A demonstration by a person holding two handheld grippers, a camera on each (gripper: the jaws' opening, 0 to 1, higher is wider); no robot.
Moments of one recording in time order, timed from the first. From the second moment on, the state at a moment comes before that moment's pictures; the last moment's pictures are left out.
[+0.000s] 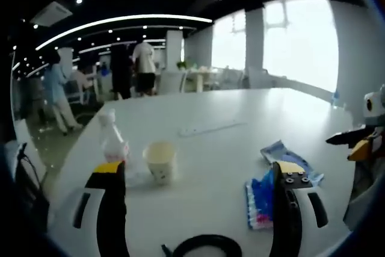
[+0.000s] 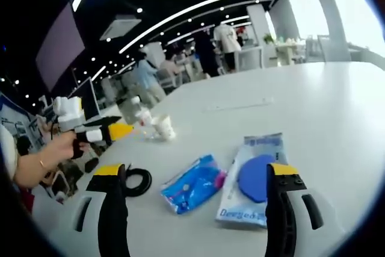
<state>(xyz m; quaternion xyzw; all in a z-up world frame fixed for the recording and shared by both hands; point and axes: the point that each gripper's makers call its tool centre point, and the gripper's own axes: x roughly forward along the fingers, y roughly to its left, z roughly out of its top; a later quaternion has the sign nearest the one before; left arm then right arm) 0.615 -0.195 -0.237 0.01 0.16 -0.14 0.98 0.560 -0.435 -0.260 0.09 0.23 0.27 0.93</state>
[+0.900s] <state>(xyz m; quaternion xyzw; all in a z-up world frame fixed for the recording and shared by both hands) 0.535 -0.236 -0.237 0.05 0.18 -0.22 0.96 0.540 -0.463 -0.294 0.11 0.32 0.19 0.92</state>
